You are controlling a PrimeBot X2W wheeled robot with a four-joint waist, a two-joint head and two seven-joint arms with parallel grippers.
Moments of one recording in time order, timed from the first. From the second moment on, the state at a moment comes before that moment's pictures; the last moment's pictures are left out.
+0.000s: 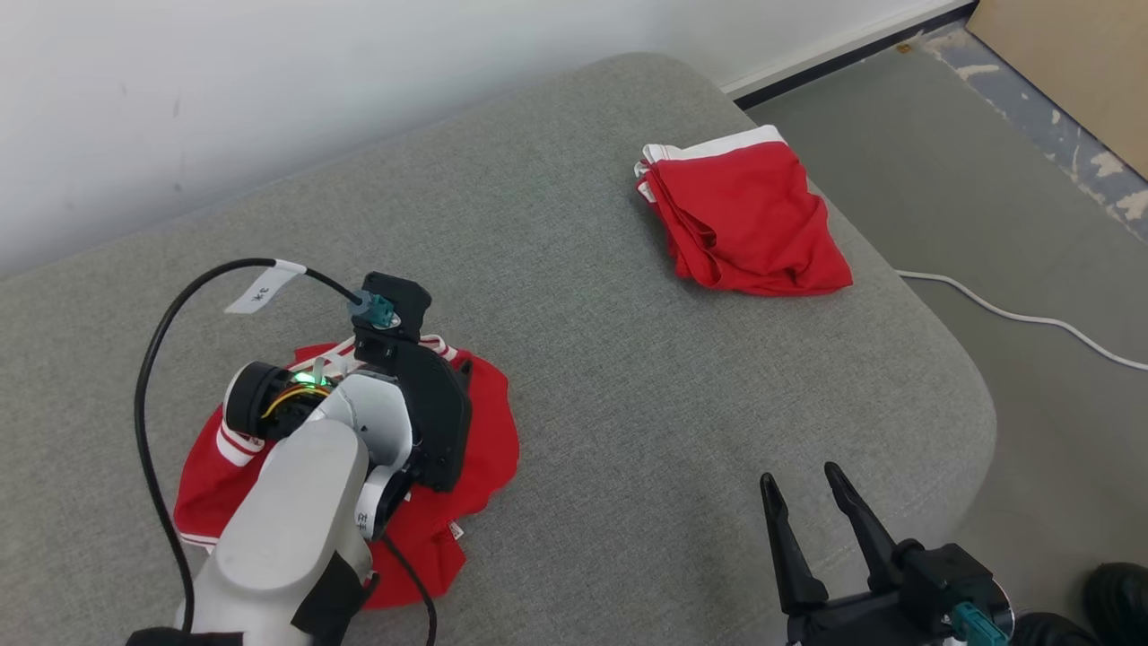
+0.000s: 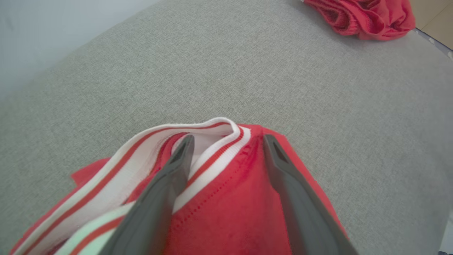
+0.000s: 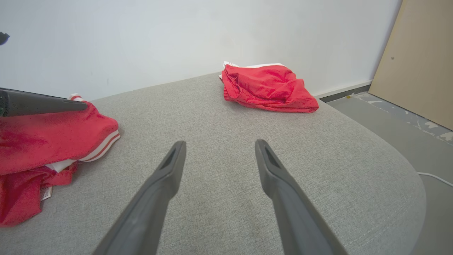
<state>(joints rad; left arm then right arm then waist) -0.72 0.13 -0.41 0.64 -0.33 -0.08 0.46 -0.05 -0.05 0.16 0.24 0.18 0.13 -0.26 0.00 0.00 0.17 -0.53</state>
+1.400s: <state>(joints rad) -0.70 0.11 -0.38 0.28 -0.58 0.03 -0.17 -0.04 -0.05 0.15 0.24 0.16 0.13 -0.25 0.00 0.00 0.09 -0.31</state>
